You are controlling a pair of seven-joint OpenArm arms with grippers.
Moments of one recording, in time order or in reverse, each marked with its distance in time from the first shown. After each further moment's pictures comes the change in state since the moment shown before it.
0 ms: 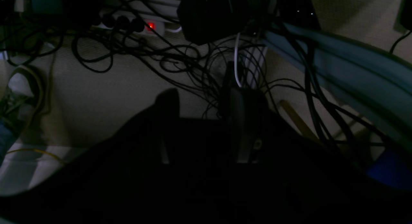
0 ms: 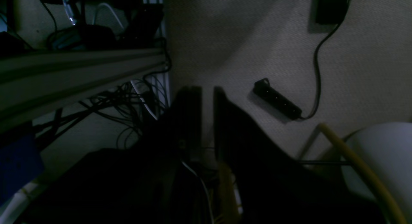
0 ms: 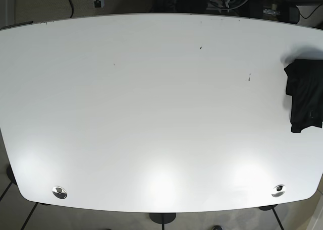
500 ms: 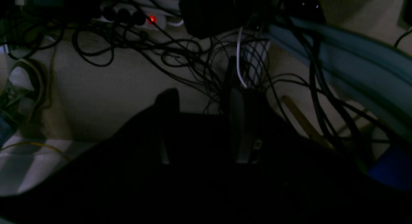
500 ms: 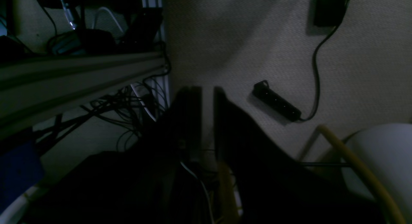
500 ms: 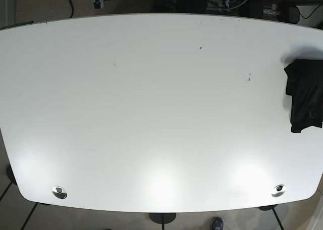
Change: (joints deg) left arm 0.0 0.0 -0.4 0.3 0.2 0.4 1.4; right arm 0.3 0.1 0.0 0.2 0.4 0.1 0.0
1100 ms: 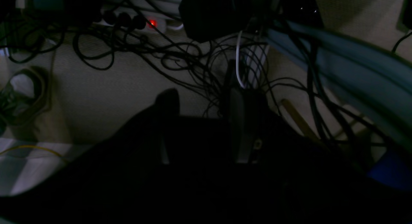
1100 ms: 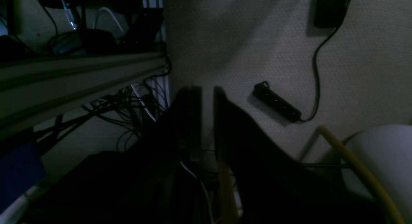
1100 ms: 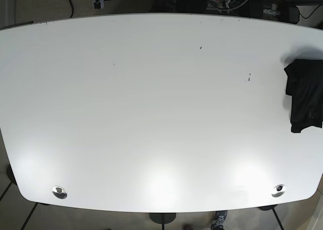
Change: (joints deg) left arm -0.7 0.0 0.0 0.0 -0.2 0.0 -0.5; right arm 0.0 0.0 -0.2 0.2 0.0 0.0 -0.1
